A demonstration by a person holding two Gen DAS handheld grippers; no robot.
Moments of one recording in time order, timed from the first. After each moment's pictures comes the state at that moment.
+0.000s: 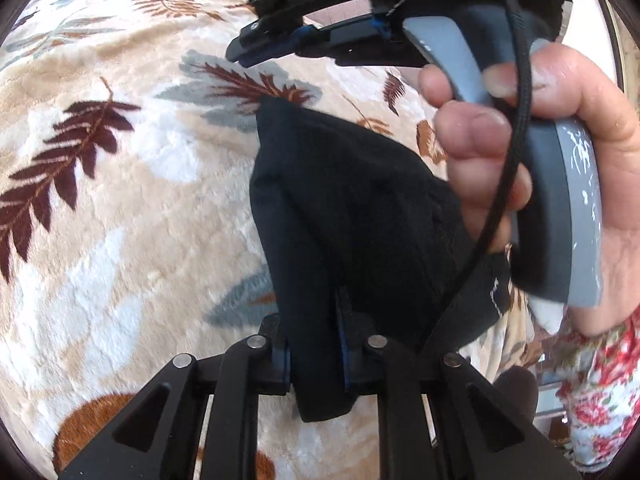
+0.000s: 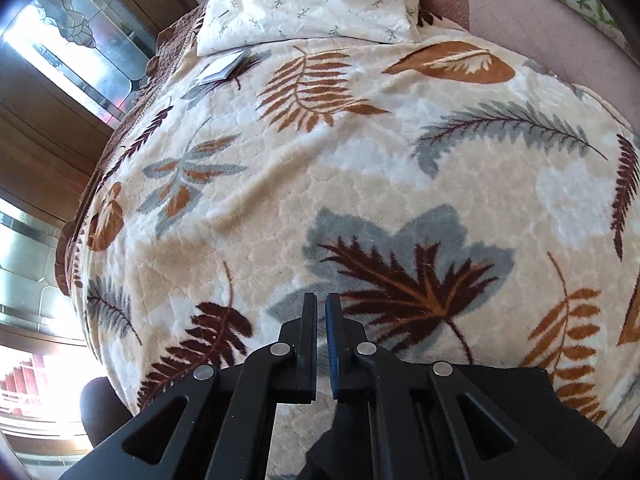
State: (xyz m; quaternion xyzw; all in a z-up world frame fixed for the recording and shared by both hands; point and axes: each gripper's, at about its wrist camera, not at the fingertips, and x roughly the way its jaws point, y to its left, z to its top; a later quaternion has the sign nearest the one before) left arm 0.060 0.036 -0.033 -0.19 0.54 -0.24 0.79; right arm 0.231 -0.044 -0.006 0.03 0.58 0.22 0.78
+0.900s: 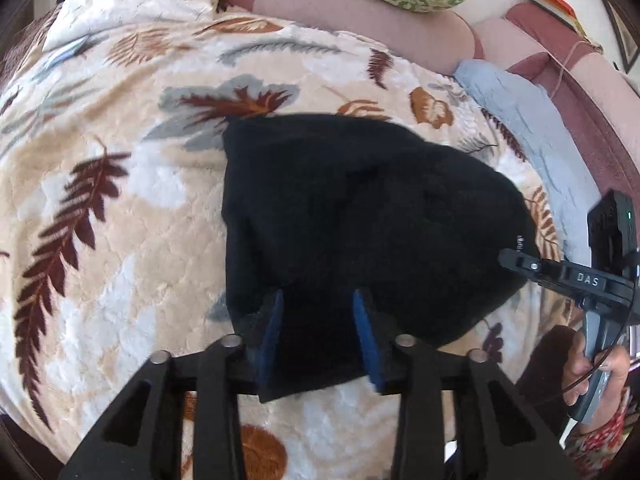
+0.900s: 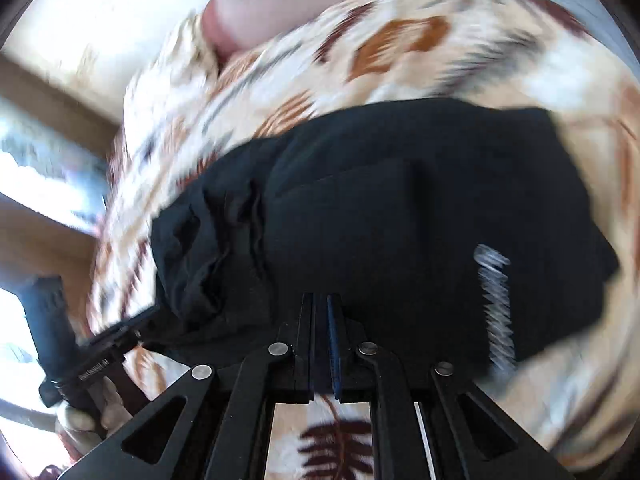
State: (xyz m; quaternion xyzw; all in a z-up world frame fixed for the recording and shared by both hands) left arm 0.045 0.002 0.004 -0.05 0.53 -0.23 0.82; right arm -0.001 -0.309 -0.034 0.29 0.50 0.08 0.81
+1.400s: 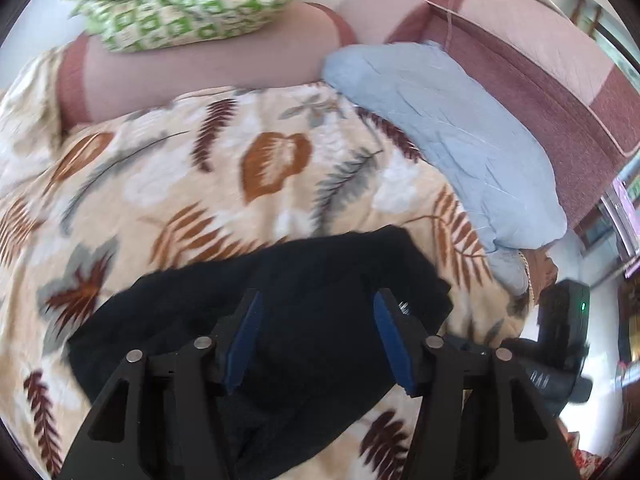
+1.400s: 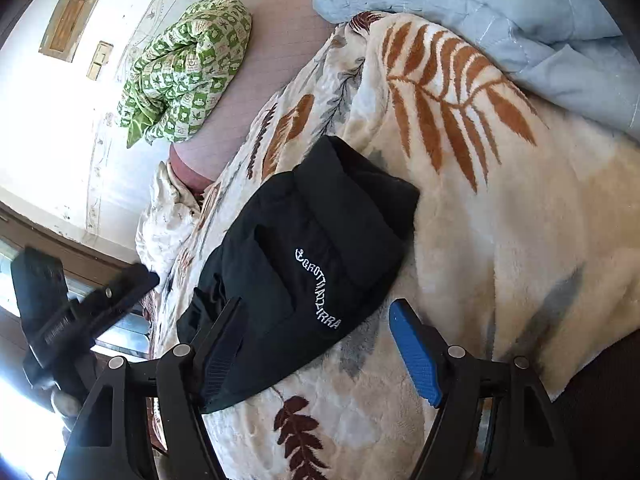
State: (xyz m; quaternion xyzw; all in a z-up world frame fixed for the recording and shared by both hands) left arm 0.085 -0.178 0.076 0.07 0.47 -0.37 0.80; right arm -0.098 -0.384 -0.058 0.45 0.36 0.00 0.82
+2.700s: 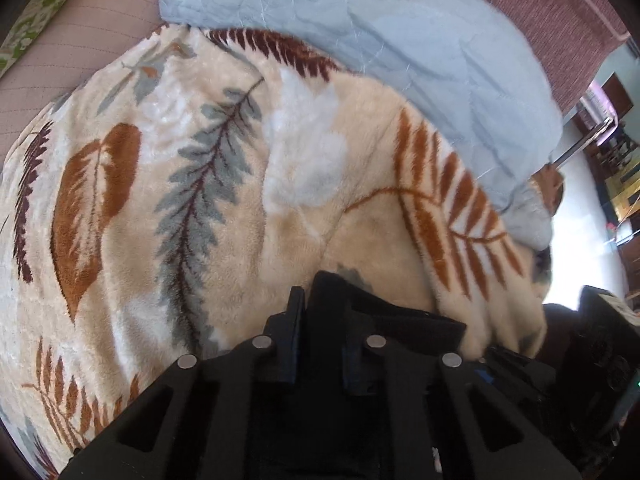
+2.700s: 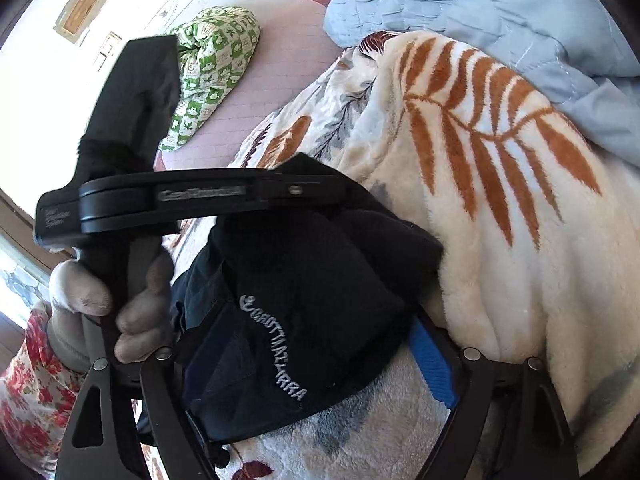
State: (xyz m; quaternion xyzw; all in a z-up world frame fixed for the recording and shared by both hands) left arm 0.119 -0.345 -0.003 0.21 0.51 -0.51 0.66; right arm -0.068 -0.383 -0.072 0.40 0.32 -0.04 0.86
